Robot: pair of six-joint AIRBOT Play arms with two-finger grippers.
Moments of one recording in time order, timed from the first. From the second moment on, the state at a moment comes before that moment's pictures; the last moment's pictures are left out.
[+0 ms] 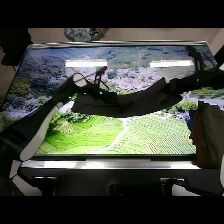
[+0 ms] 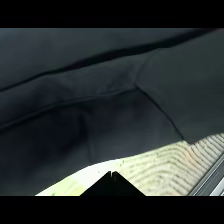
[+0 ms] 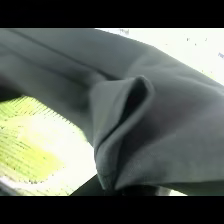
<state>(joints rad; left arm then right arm) -0.48 -1.86 1.77 0.86 -1.10 -1.47 -0.21 -1.37 1.58 -0.95 1.48 1.13</state>
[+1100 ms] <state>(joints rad) -0.52 -1.79 1.84 0.78 -1.00 -1.47 -0.13 -1.25 1.58 -1.16 1.63 1.26</state>
